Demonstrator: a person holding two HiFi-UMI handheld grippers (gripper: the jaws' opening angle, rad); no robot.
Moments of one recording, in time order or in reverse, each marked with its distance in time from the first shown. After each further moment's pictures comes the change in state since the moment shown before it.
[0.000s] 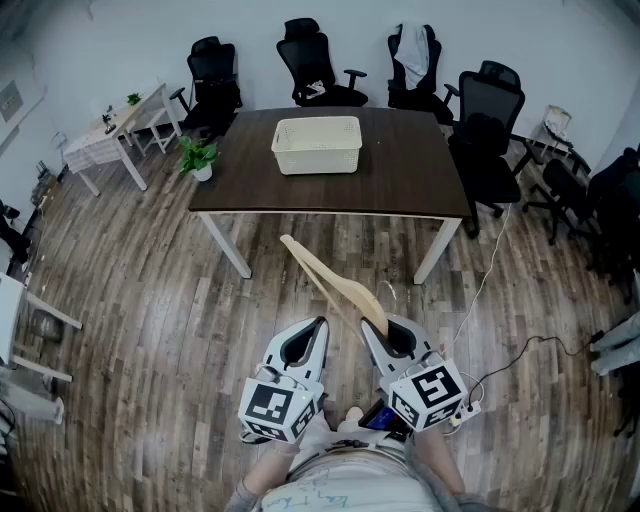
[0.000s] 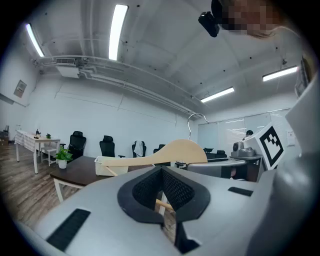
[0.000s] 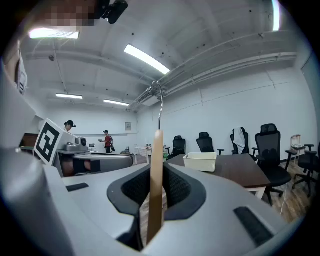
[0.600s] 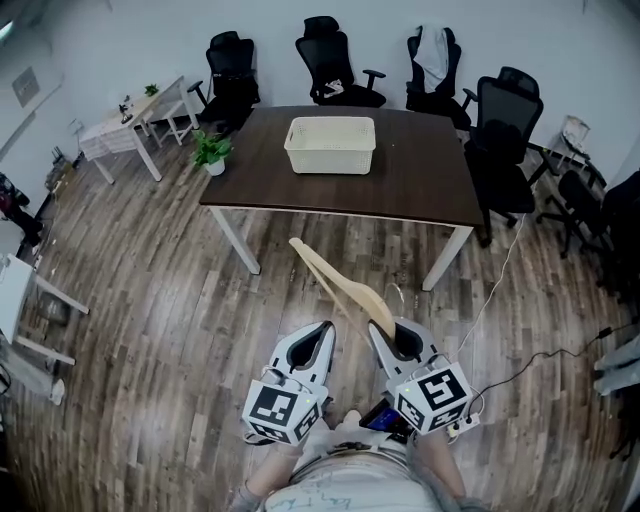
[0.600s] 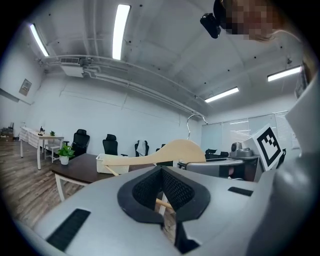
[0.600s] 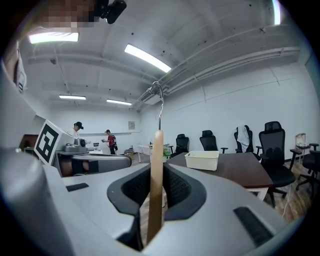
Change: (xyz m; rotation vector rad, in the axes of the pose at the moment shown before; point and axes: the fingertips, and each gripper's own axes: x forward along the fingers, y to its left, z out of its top) left arm 0.021 -0.012 -0.008 -0.030 -0.001 0.036; right arm -0.001 -0.029 -0.003 -0.004 0.022 0.046
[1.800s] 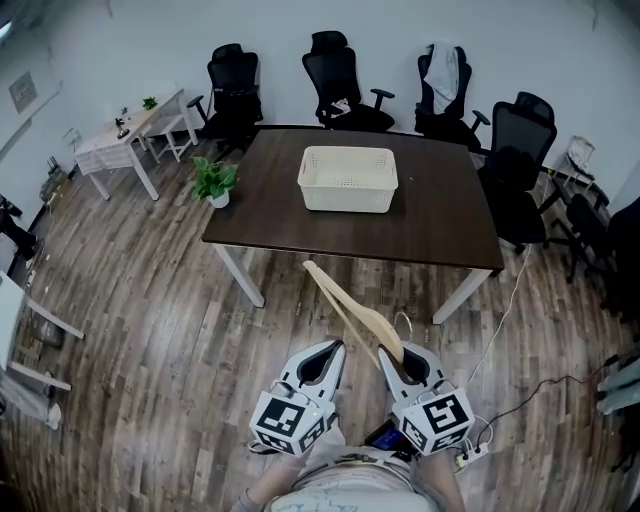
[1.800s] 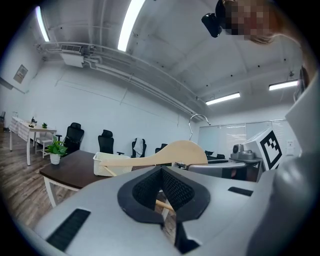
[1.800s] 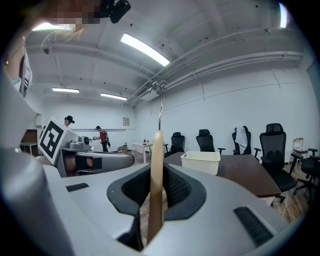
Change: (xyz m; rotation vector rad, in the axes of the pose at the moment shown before) left arm 0.082 0.127 0.010 -0.046 0.008 -0.079; right arm 0.138 -0.033 0.009 -0.039 0.024 -0.052
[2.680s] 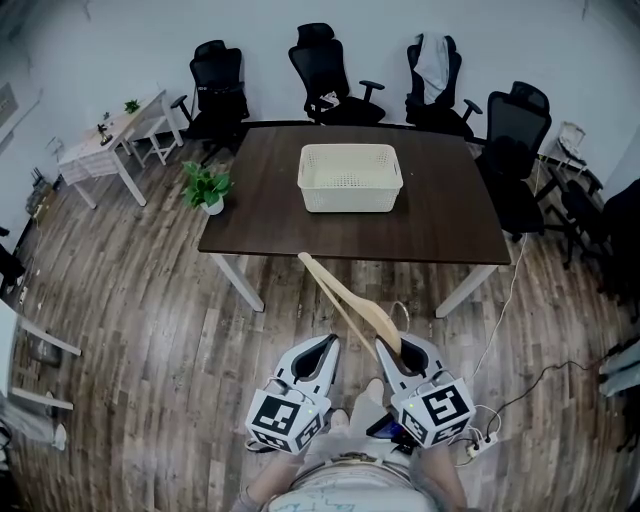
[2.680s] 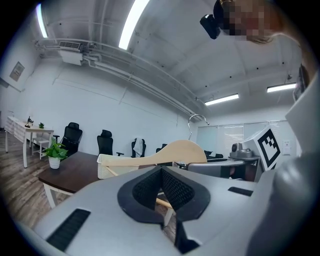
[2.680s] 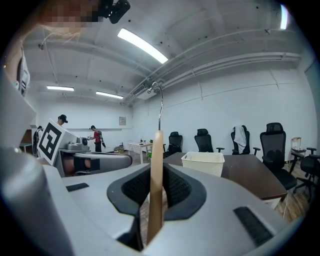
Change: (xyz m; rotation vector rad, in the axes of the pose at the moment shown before) left arm 0.006 0.079 0.011 0.007 0.007 -0.035; right arm 0.076 0.012 0.009 0.010 0.005 -0.042
